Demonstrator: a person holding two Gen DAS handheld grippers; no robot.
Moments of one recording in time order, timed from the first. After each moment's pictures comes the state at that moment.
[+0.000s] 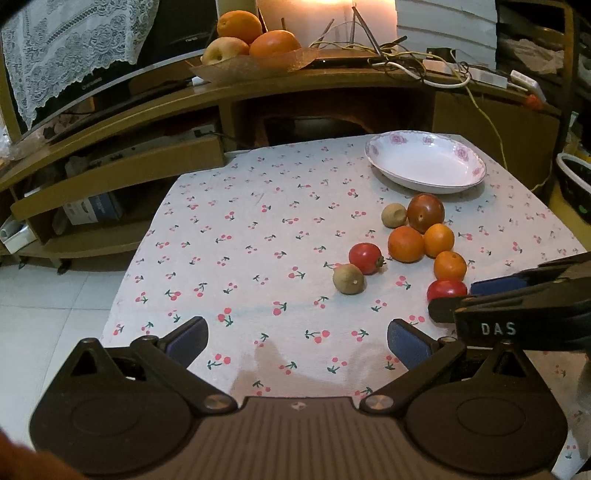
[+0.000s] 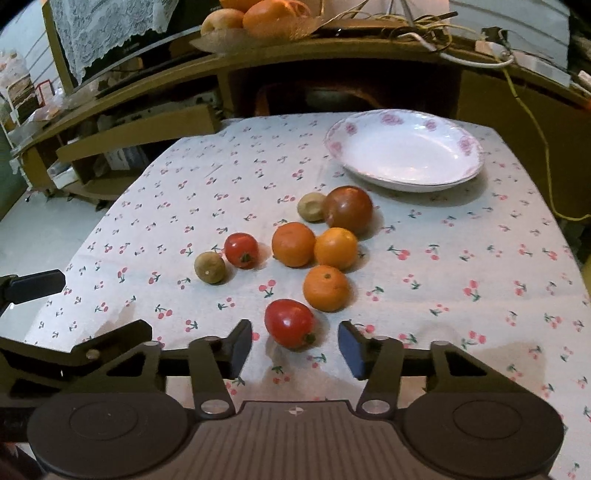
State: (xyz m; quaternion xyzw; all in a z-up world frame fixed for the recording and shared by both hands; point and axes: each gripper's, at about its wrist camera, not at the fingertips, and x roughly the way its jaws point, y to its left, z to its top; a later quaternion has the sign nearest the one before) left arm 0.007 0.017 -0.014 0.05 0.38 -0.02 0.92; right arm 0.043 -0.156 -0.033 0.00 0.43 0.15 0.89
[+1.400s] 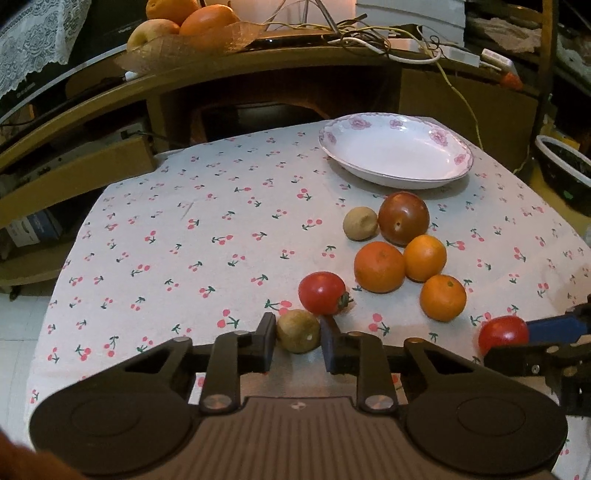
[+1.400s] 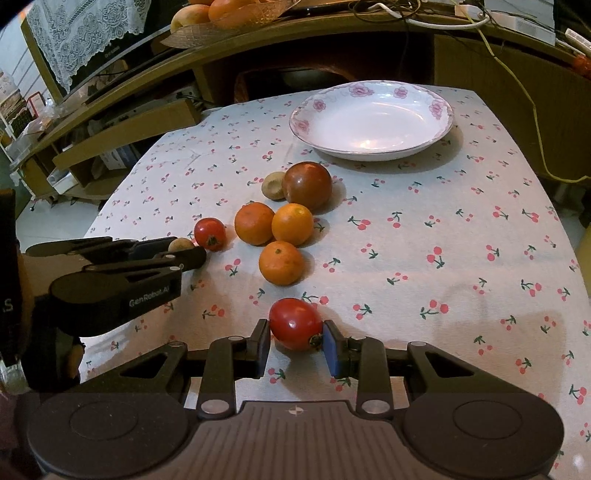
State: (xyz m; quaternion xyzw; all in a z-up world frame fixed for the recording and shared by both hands) left arm 0.077 -0.012 -0.047 0.06 0.39 -0.10 0.91; right arm 0.043 -0.201 -0.030 0.04 0.47 0.15 0.87
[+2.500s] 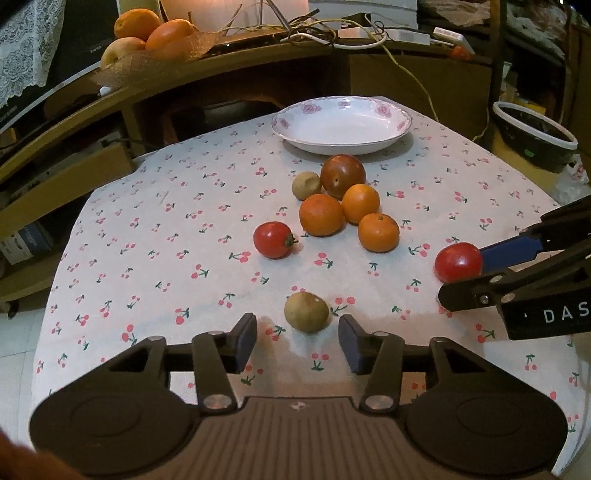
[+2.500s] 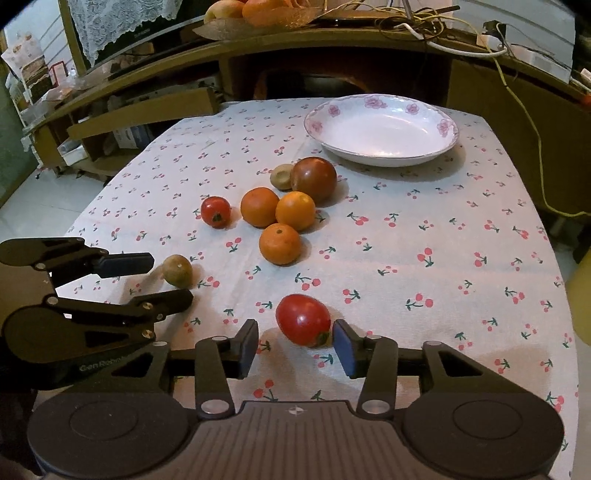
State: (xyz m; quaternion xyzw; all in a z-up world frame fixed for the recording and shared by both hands) left arm 0.021 -0.026 -0.044 0.10 0.39 -0.14 0.90; right arm 0.022 -0.204 -0.032 -0.02 0.44 0.17 0.88
